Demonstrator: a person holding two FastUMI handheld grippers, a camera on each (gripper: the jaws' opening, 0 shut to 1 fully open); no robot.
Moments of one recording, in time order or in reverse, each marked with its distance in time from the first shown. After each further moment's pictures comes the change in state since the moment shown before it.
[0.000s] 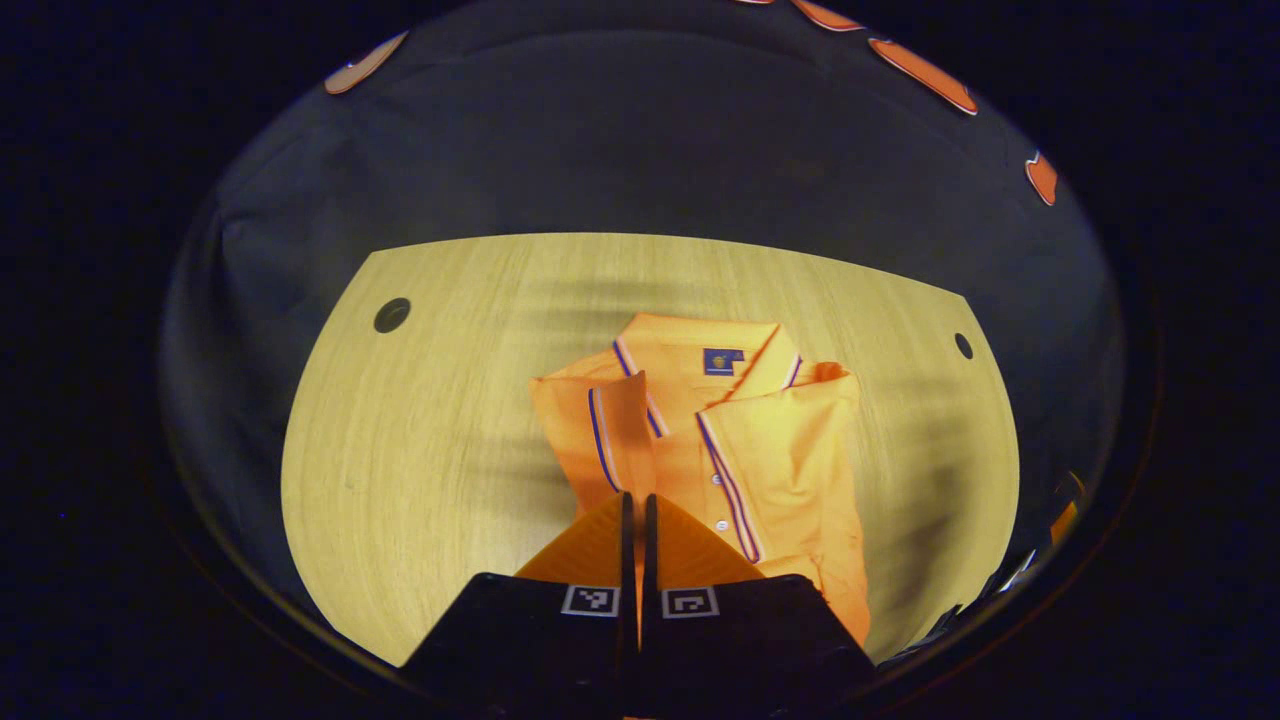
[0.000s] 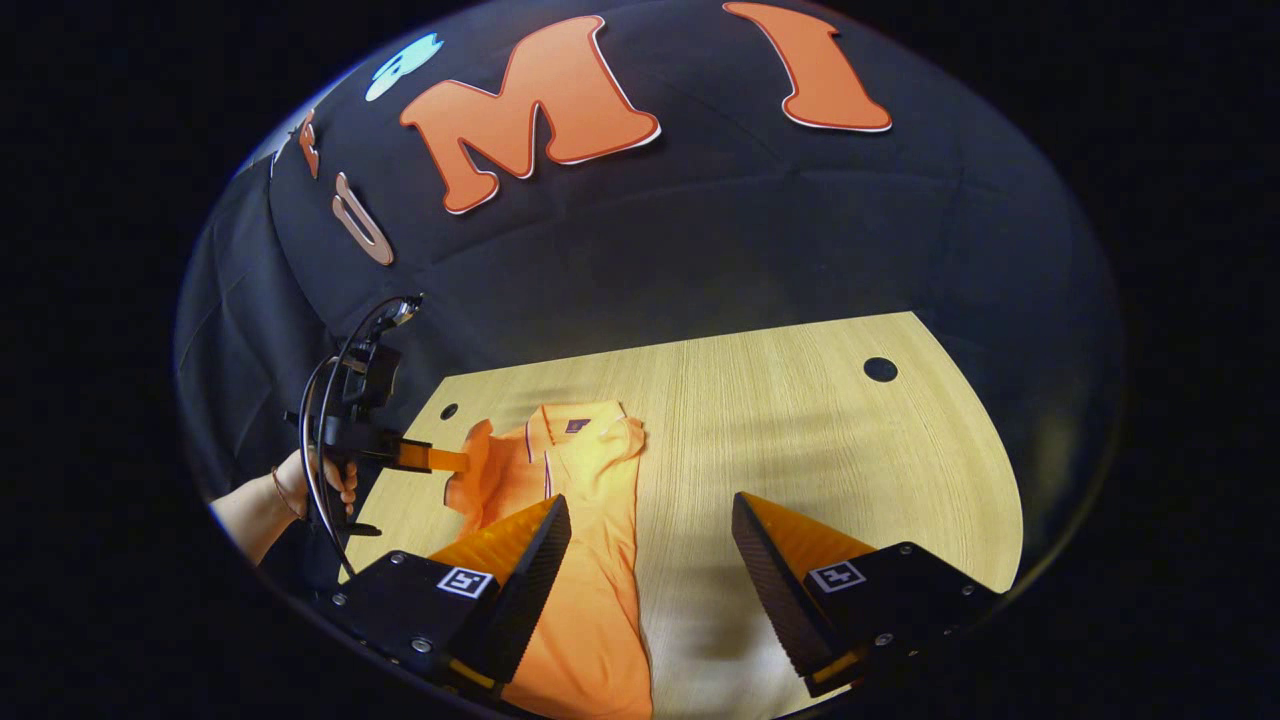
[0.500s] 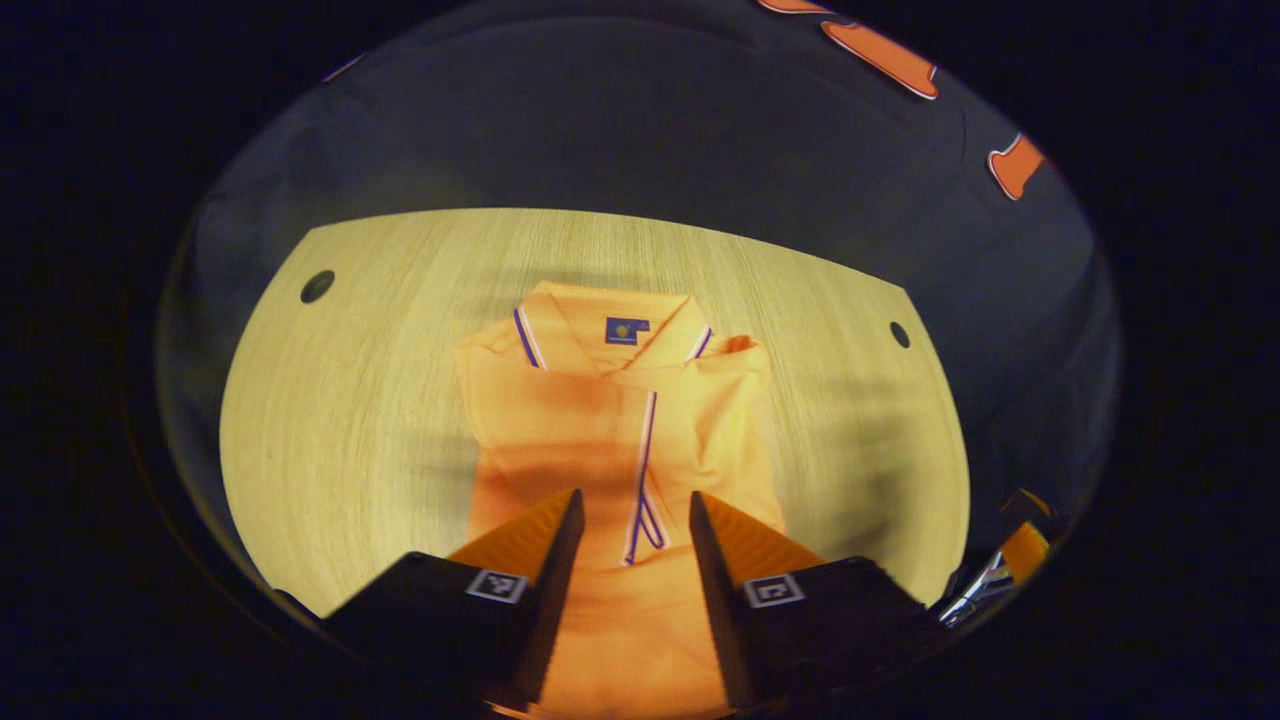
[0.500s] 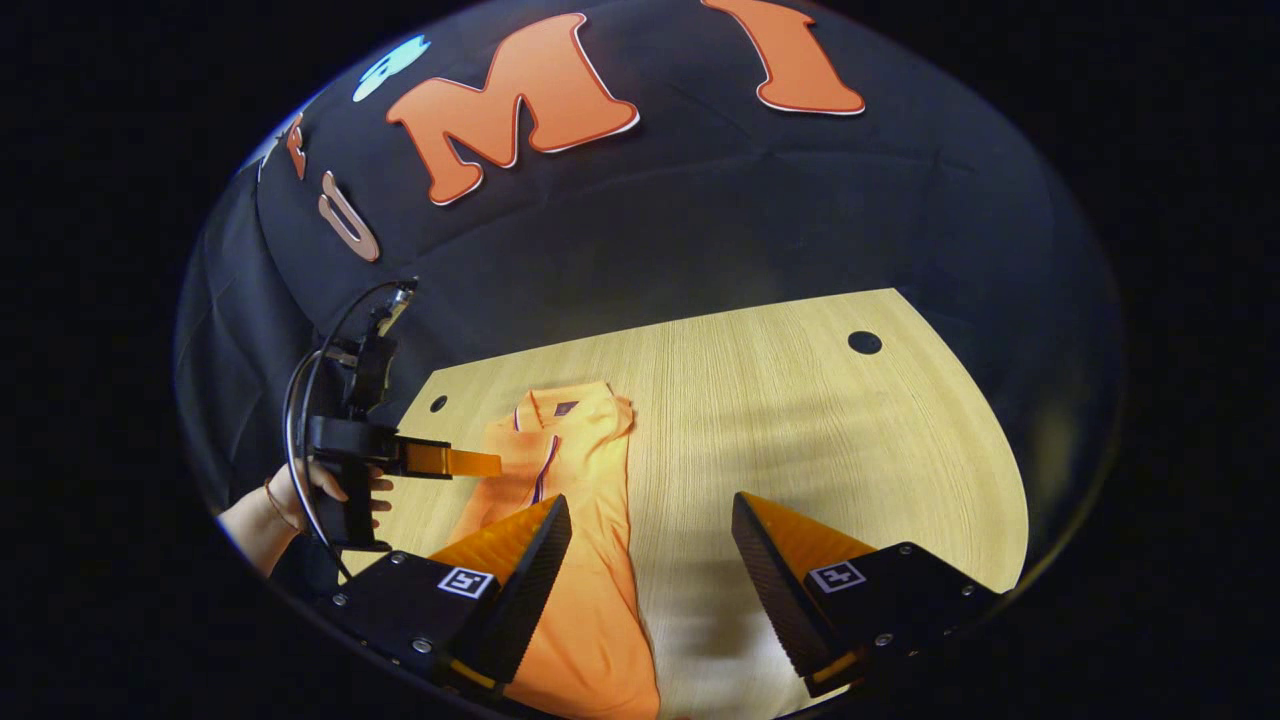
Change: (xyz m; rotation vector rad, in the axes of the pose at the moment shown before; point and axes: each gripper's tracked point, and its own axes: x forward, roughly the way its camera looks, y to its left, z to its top) left arm -0.010 -0.060 -0.035 -0.062 0.029 -0.205; right arm 0.000 0.002 -0.027 0.036 0.036 -0.032
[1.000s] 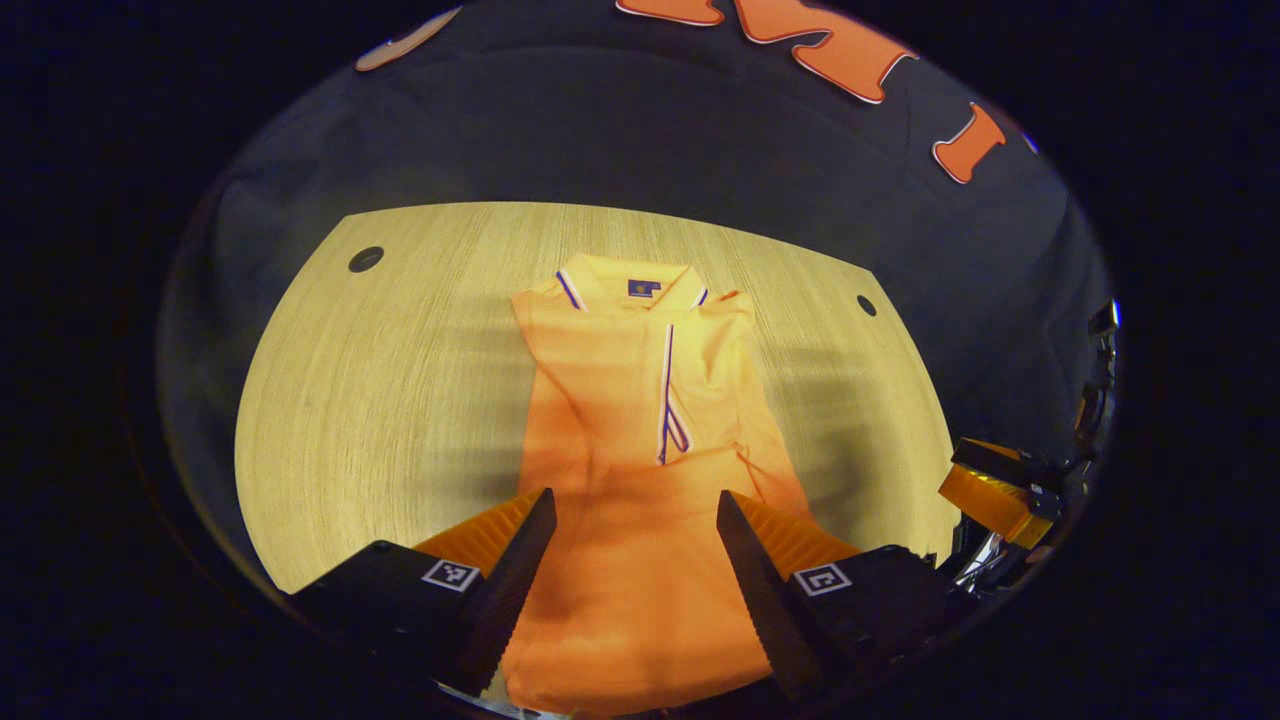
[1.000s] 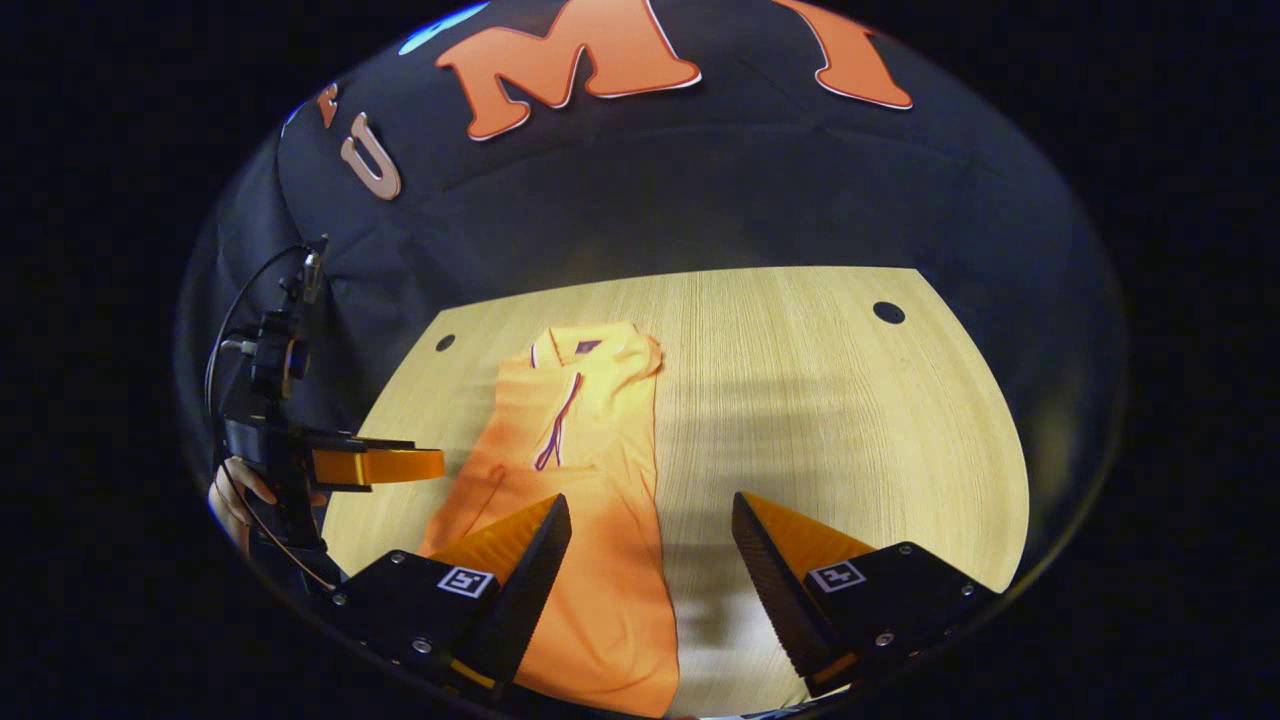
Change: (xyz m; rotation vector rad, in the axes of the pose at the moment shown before) left arm -0.085 0.055 -0.085 0.066 -0.039 0.017; right arm -0.013 0.038 -0.063 -0.111 0.137 -0.031
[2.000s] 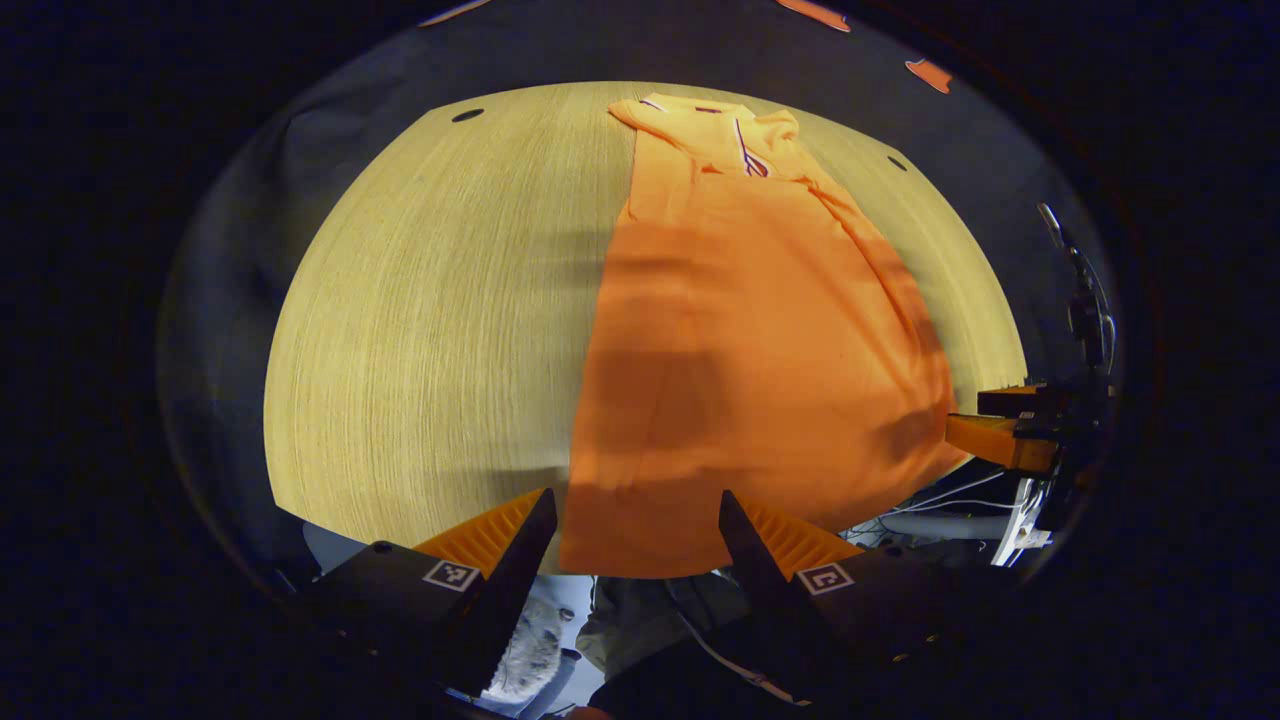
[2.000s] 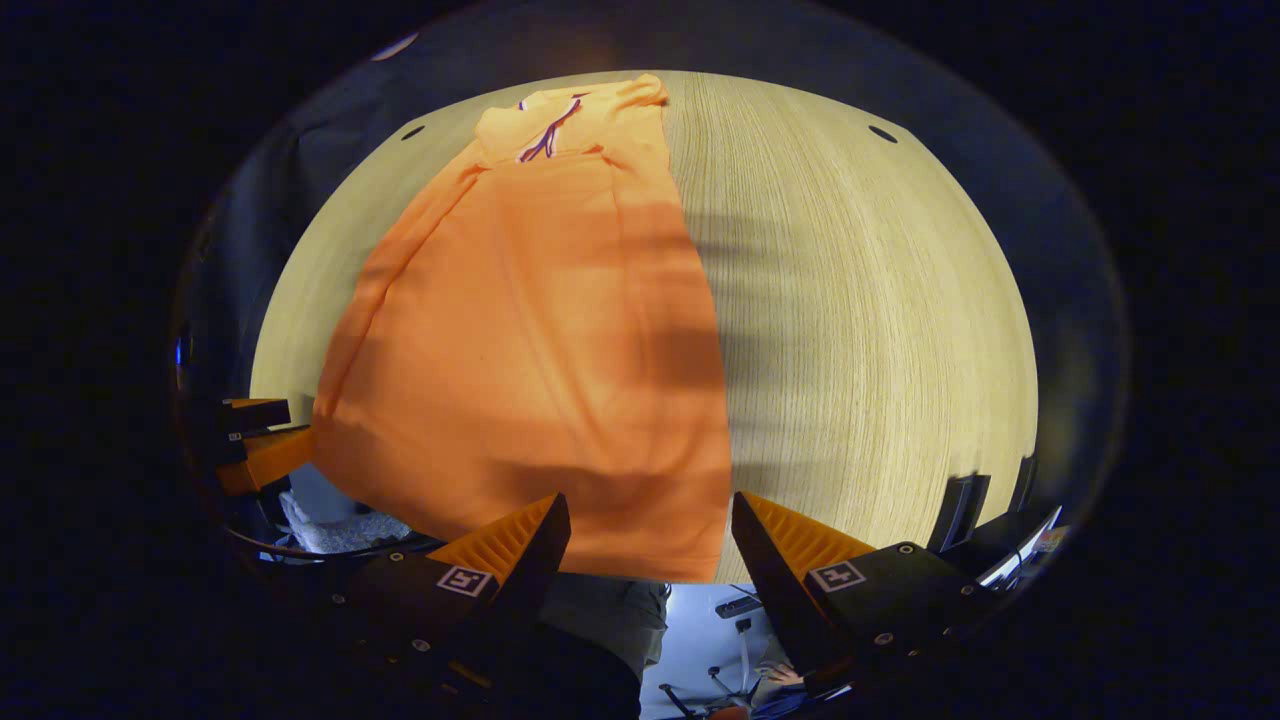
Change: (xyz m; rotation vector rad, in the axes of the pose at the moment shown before) left arm -0.058 0.062 -0.262 0.043 0.274 0.159; right arm -0.027 0.028 -0.245 -0.048 0.515 -0.155
